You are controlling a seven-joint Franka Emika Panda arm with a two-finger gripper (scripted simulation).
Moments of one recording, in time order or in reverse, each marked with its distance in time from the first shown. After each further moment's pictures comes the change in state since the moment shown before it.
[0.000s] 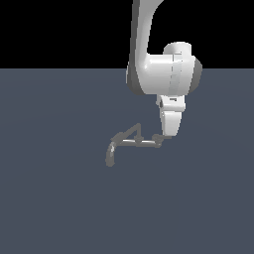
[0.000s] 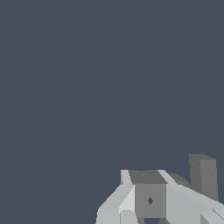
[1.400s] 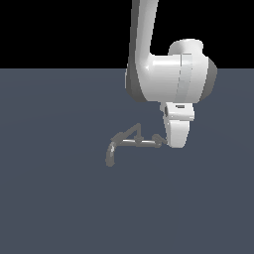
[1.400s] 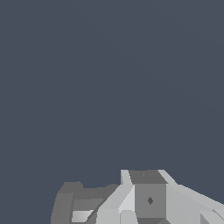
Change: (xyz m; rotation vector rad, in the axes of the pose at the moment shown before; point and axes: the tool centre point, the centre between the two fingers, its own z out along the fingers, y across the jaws) arm 0.009 0.055 0.002 0.021 0.005 0.014
